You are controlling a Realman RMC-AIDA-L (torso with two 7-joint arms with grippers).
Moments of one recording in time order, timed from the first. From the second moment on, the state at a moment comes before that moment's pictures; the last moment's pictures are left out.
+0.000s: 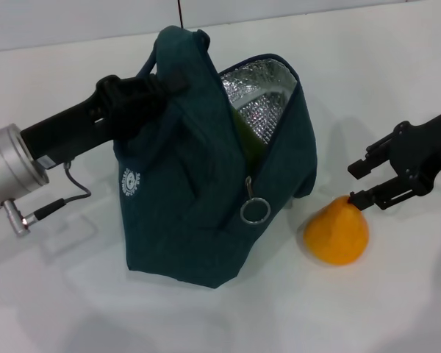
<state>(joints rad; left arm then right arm) -0.58 -2.07 1.15 0.40 1.22 1.52 -2.13 0.61 1.95 -0.87 -1.06 -2.30 -1.85 1.75</state>
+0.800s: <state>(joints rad) -0.56 -2.07 1.15 0.41 1.22 1.52 -2.13 0.62 1.97 -0.88 -1.07 -2.30 -1.85 1.75</state>
